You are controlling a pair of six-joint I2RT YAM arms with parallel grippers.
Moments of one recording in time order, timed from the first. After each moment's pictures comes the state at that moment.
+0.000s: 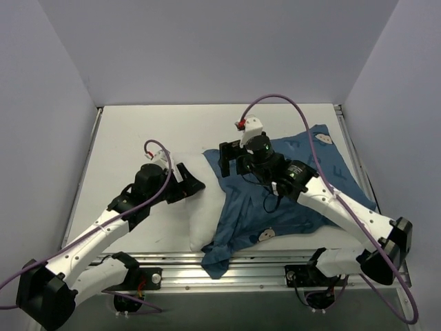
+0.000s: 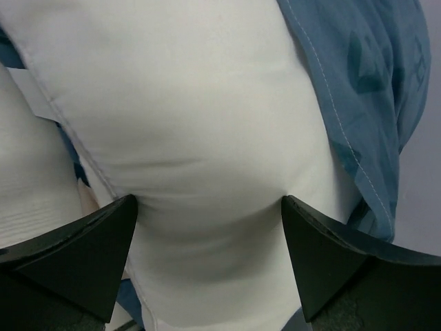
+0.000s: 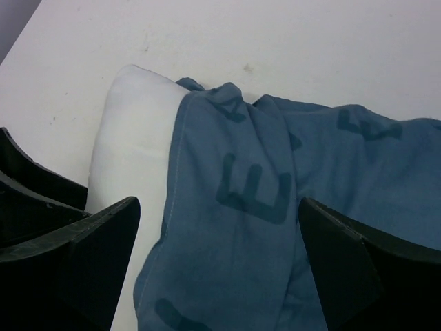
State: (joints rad) left arm -0.54 0.96 0.67 -0.20 0.12 -0.88; right arm 0.83 1.33 1.24 -0.38 0.25 0.31
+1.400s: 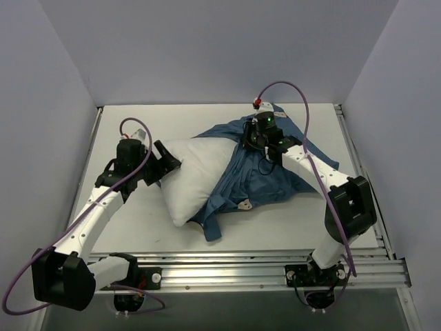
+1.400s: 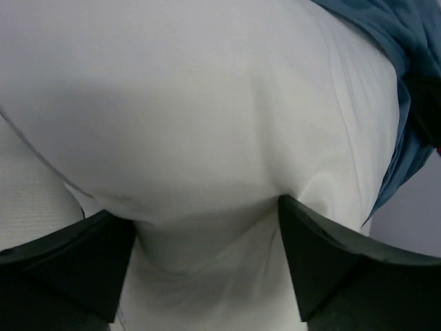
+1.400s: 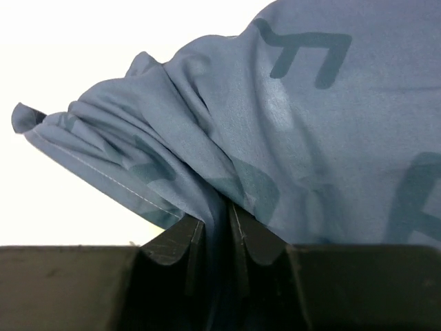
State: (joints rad) left arm -0.23 1.14 0.90 -0.39 0.21 -0.77; right arm 0.47 1.65 1.26 -0.17 0.06 0.42
